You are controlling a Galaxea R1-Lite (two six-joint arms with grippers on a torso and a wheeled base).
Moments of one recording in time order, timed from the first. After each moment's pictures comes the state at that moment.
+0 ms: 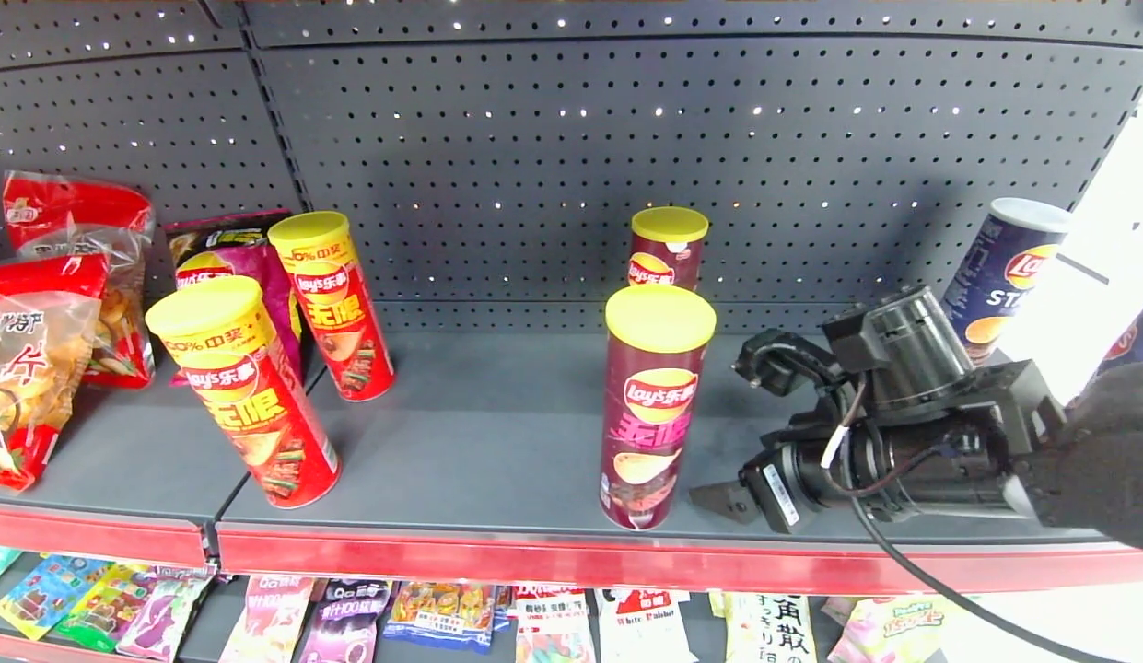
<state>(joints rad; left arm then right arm) 0.08 0.09 0.00 0.00 -0.02 -0.01 0.61 1.67 -0.90 0.01 -0.05 -0.02</state>
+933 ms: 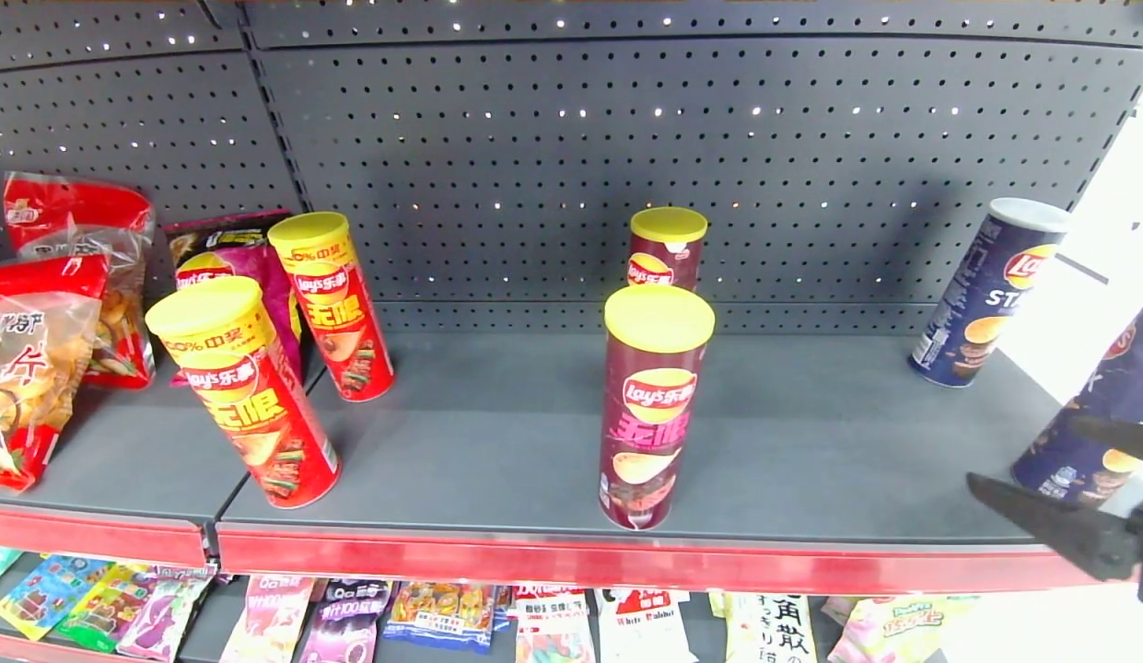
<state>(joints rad) 0.08 0.10 0.00 0.00 -0.02 -0.01 0.44 0.92 -0.60 0.03 -0.18 -0.05</state>
